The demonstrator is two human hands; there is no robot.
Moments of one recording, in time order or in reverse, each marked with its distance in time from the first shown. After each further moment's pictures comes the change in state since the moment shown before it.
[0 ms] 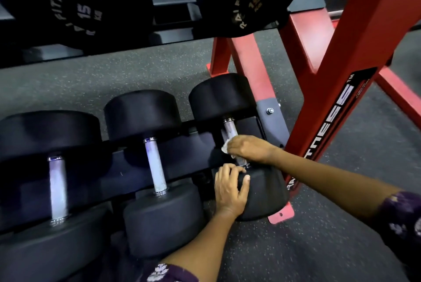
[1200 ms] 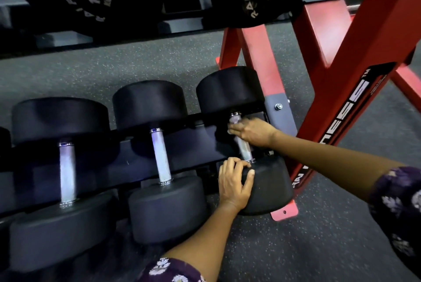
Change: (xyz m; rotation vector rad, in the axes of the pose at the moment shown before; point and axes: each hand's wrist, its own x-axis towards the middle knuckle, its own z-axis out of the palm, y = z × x) left_hand 0.000 0.001 0.001 -0.001 0.014 -0.010; right_hand 0.015 0.025 -0.010 -0.338 -0.223 -0.076
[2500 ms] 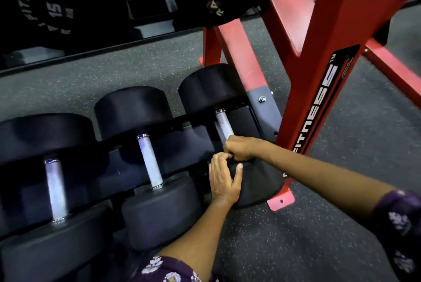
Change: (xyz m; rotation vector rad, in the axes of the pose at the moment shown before) left_hand -0.002 0.001 0.000 -0.006 0.001 -0.047; right_hand -0.006 -0.049 -0.023 0.835 -0.341 0.385
